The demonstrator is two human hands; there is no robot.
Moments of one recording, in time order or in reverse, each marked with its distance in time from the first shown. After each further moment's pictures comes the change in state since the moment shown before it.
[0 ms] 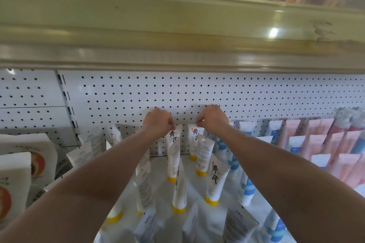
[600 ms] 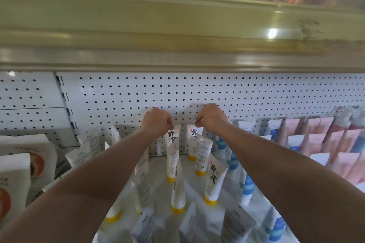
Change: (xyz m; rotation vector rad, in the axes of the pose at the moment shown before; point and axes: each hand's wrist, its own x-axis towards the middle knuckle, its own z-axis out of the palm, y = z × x) left_hand 0.000 0.001 -0.002 -0.022 0.004 -0.028; right_hand 0.011 0.004 0.004 -0.017 -0.011 0.001
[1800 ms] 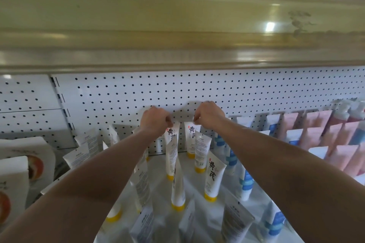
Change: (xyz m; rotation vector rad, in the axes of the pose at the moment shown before) left_hand 0.002 -0.002 0.006 0.009 0.058 0.054; right_hand 0.008 0.004 0.006 -0.065 -0.013 -0.013
